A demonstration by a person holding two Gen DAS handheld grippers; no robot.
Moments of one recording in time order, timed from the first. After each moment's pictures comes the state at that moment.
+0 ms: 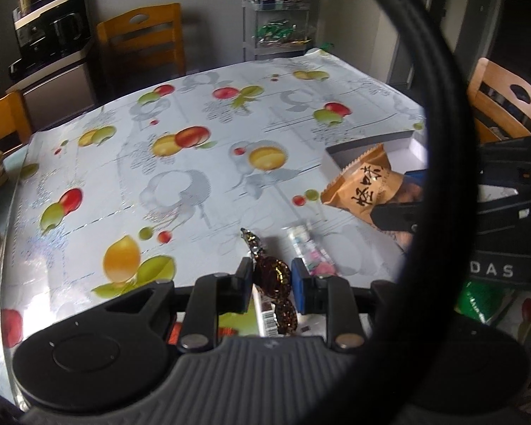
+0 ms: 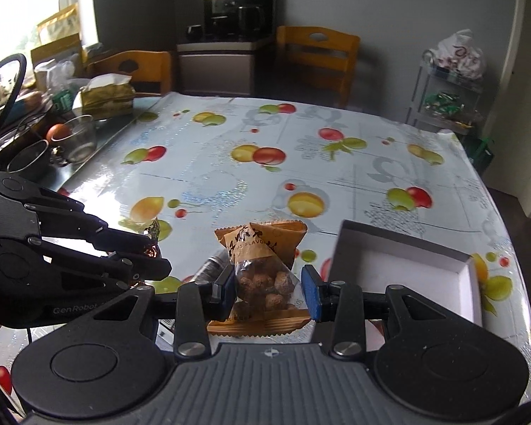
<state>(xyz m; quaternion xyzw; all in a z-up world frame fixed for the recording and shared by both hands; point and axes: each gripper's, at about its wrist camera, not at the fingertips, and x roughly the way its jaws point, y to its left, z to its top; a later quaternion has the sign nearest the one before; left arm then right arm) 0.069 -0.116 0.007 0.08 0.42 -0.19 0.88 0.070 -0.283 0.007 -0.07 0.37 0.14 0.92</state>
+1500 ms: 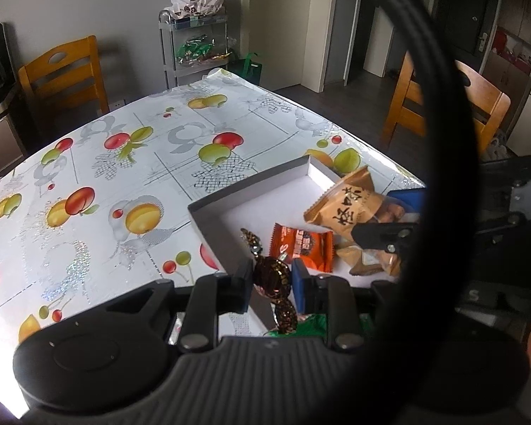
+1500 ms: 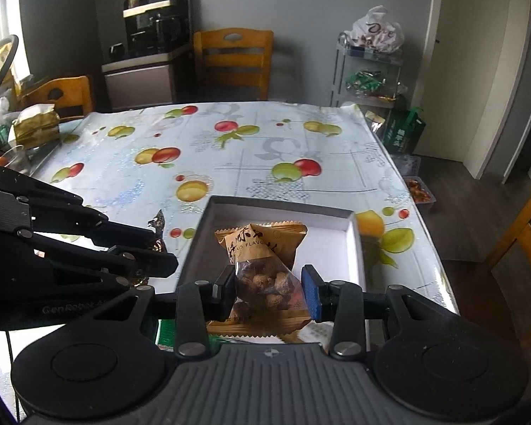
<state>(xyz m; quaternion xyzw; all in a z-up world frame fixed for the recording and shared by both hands) 0.076 -0.252 0.023 0.11 0.39 -0.29 0.86 0.047 -0.404 0.007 -0.02 0.37 0.04 0.93</state>
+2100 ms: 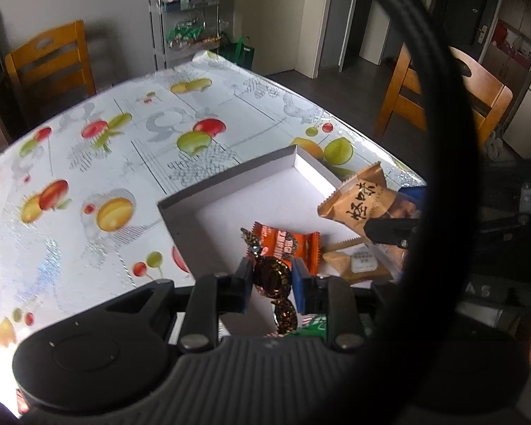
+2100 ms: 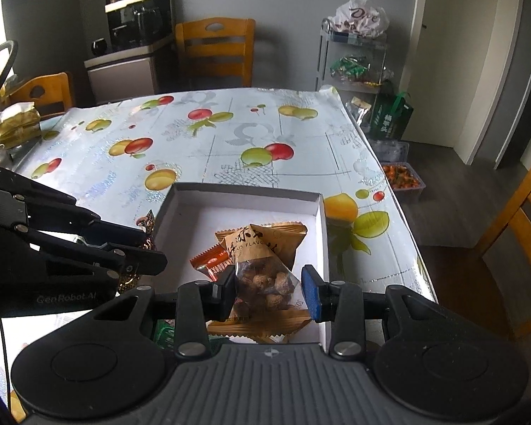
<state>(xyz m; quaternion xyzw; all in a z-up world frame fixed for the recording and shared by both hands) 0.099 -0.283 0.002 0.10 0.43 -0.30 0.85 0.058 -0.439 -0.010 -0.02 0.39 0.02 0.92</state>
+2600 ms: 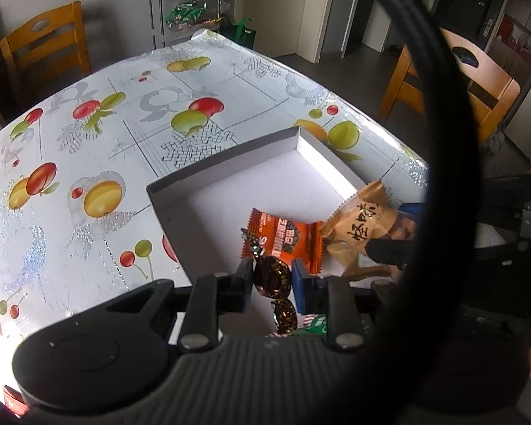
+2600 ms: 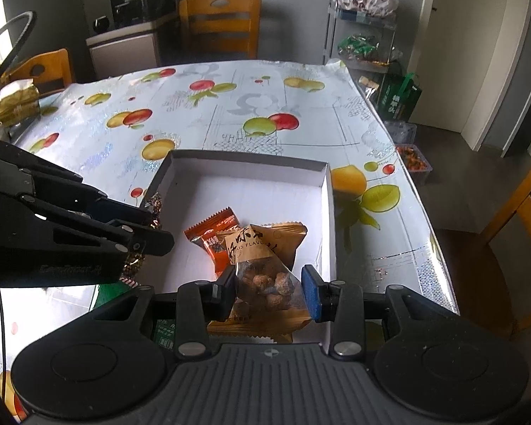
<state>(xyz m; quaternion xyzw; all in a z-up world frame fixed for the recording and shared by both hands) 0.113 -0.293 -0.019 0.11 0.45 -0.29 0.83 0.064 -0.438 -0.034 -0.03 0.42 0.03 0.91</state>
